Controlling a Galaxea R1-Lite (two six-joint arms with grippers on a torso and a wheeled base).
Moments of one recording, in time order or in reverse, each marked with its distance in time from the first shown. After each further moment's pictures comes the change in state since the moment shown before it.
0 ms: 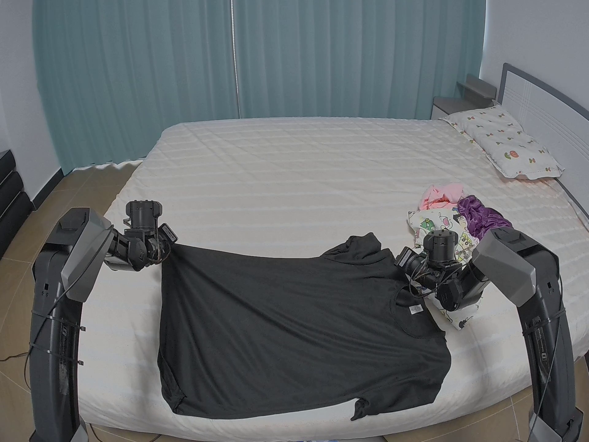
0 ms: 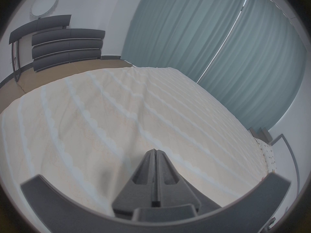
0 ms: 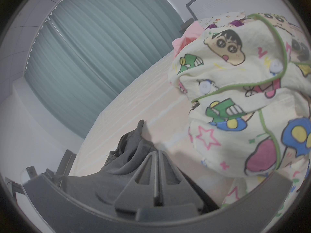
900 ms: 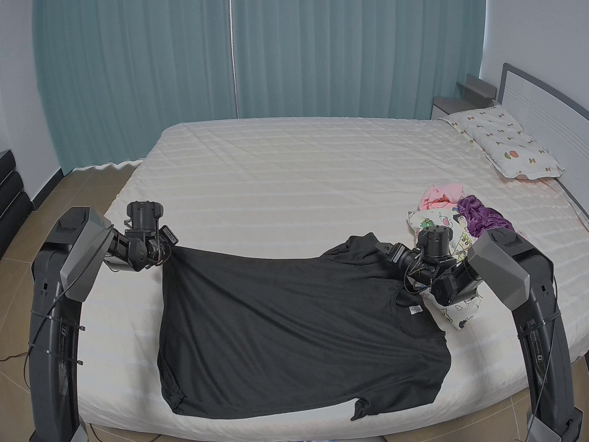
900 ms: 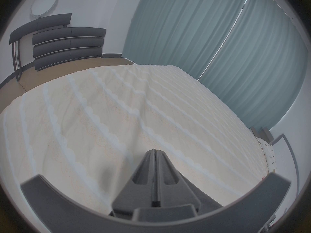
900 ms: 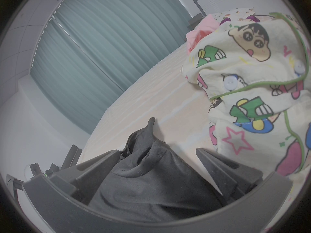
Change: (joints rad) left arm -0.003 -0.013 0.018 0.021 0.001 -0.017; right arm 0.008 0.058 -0.151 0.074 0.031 -0.014
